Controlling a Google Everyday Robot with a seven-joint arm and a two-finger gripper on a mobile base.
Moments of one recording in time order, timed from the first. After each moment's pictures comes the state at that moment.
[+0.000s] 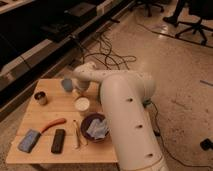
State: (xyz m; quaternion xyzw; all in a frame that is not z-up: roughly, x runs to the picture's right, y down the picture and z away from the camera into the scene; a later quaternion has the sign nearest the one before) arm -0.174 0.025 0.968 -0.29 -0.05 0.37 0.88
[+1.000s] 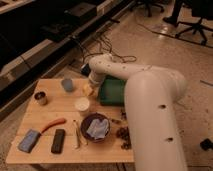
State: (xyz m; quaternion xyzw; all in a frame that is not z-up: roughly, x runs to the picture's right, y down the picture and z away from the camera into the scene) arm -0.059 -0.004 0.899 -0.30 -0.03 0.38 0.88
